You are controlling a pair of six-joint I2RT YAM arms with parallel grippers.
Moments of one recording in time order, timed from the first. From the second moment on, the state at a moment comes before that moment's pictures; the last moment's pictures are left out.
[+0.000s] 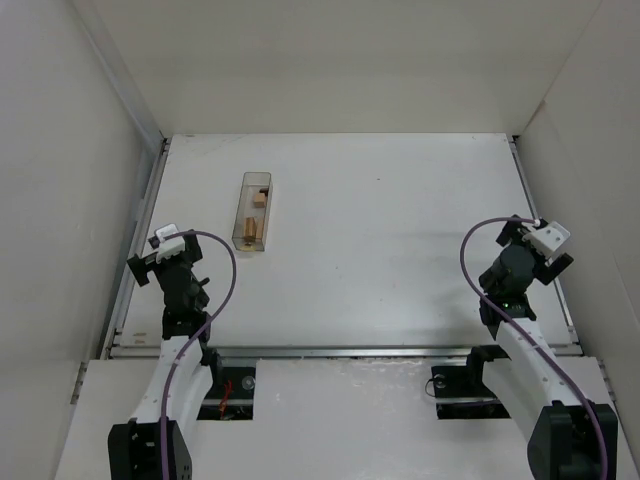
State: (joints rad) left arm 0.04 0.66 0.14 0.58 -0.60 0.18; right arm 0.02 0.76 0.29 0.52 0.93 -0.04
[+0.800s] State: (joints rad) left arm 0.05 1.49 1.45 -0.46 0.19 0.24; right arm 0.02 1.17 1.19 -0.20 0.14 0.16
